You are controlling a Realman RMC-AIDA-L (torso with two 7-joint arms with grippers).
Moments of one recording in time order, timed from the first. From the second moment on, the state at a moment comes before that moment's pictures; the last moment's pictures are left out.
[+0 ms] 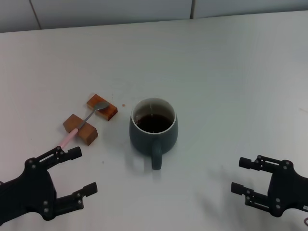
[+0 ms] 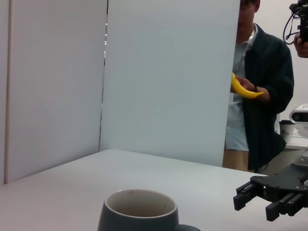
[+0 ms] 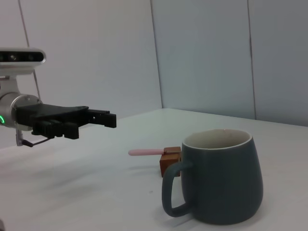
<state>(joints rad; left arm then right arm) -0.19 -2.06 0.63 0.48 1.90 1.83 -0.80 0.25 2.08 -0.37 -0.37 -2.18 -1.71 0.72</state>
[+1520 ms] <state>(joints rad) -0.15 -2.06 0.46 0.40 1.77 1.61 -2.34 0.34 2.07 -0.38 -0.44 -2.21 -1.70 0.85</state>
